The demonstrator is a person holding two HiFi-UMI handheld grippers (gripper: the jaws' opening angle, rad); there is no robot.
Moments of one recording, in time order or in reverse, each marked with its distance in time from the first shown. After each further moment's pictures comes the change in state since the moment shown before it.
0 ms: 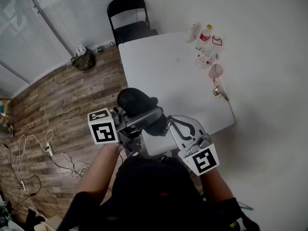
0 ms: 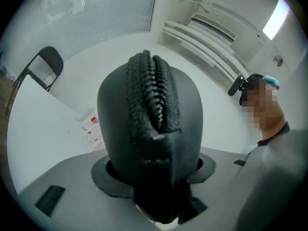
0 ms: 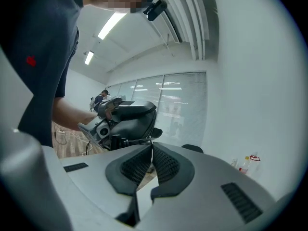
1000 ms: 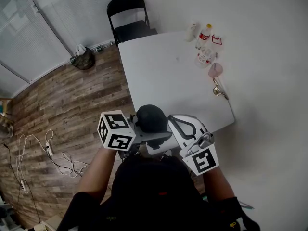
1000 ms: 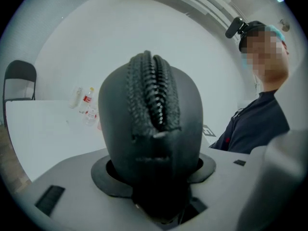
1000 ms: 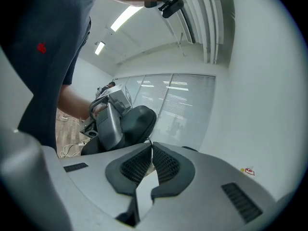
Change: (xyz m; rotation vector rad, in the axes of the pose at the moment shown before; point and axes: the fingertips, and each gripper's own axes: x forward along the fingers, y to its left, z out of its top) left arm 0.005 -0.003 -0.095 0.250 0.515 0.003; right arm -0.006 0.004 -0.008 -0.155 0.075 0.033
